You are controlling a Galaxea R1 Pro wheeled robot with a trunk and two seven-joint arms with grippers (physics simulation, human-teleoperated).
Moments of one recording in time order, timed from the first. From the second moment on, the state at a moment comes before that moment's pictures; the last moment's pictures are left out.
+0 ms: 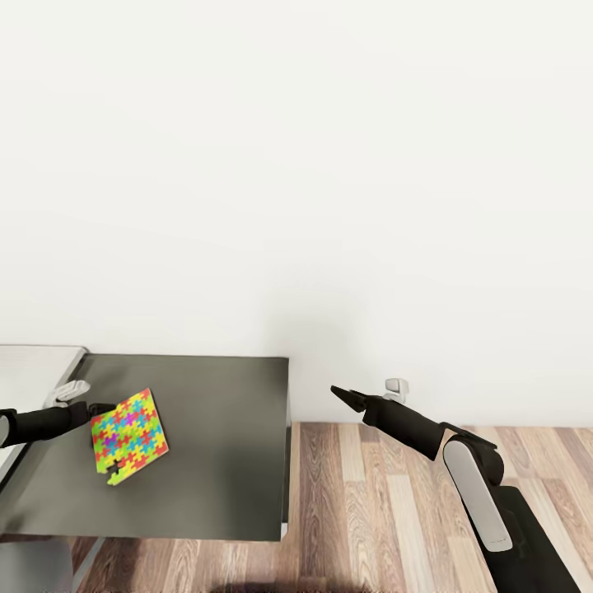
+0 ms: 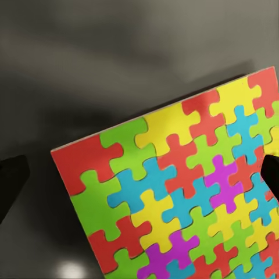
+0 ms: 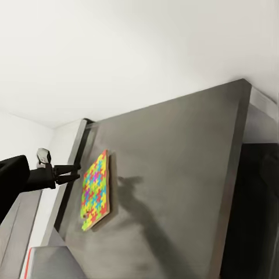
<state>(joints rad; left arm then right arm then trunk) -0.85 0.57 0.24 -0.45 0.09 0.64 -0.74 -0.37 -0.09 0.03 -1.53 -0.70 0.73 0.51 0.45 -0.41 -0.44</state>
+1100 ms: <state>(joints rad) -0.85 0.57 0.24 -0.45 0.09 0.64 -0.74 -0.37 -0.09 0.03 -1.53 -0.70 0.72 0.51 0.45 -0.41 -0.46</state>
